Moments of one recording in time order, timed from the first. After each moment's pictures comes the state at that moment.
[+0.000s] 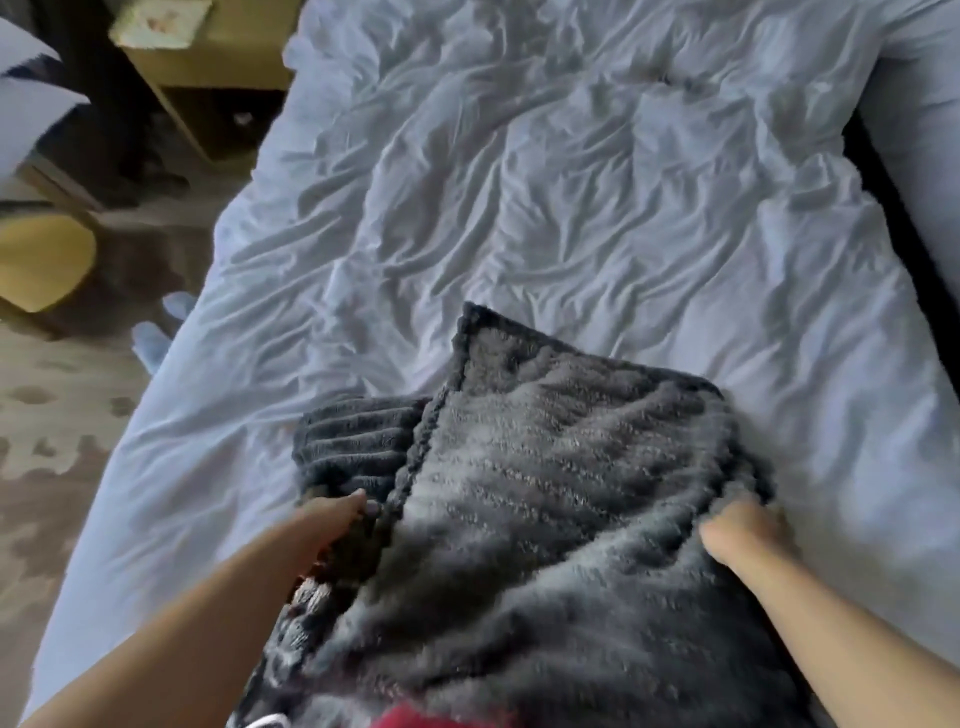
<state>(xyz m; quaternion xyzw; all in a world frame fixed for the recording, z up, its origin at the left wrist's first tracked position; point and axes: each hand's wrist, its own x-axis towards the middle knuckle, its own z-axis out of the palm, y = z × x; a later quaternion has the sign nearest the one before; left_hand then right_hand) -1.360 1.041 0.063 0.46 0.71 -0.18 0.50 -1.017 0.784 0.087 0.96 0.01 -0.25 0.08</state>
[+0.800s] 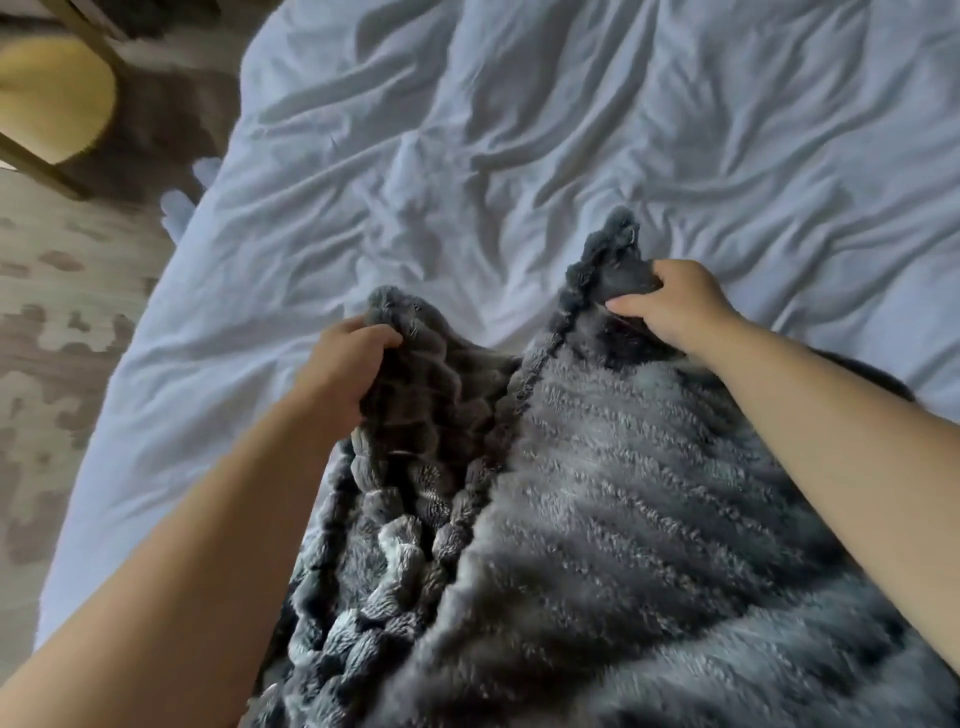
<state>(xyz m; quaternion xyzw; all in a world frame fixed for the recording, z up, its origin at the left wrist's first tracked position) -1.323 1.164 0.025 0.41 0.65 0.13 0.62 -1.025 1.074 0.019 0.84 0.34 -0.37 -0.21</state>
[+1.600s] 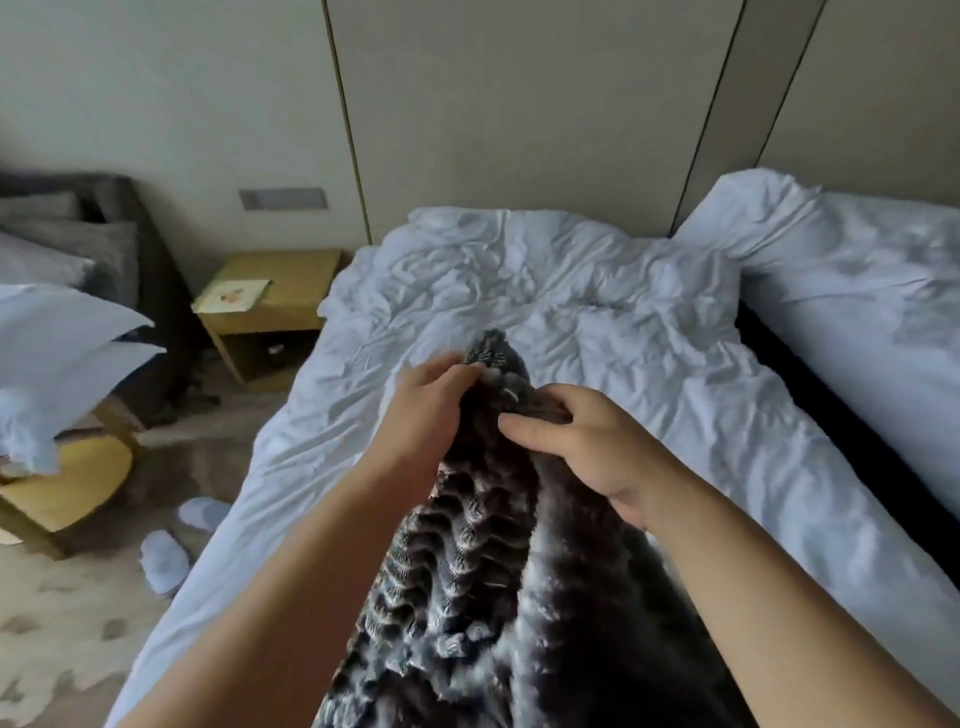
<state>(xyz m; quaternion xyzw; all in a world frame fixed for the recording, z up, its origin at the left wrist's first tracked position) -1.223 1.039 0.379 0.63 0.27 0.31 0.66 -1.113 0.916 0.388 0.67 0.38 -0.38 -0.51</state>
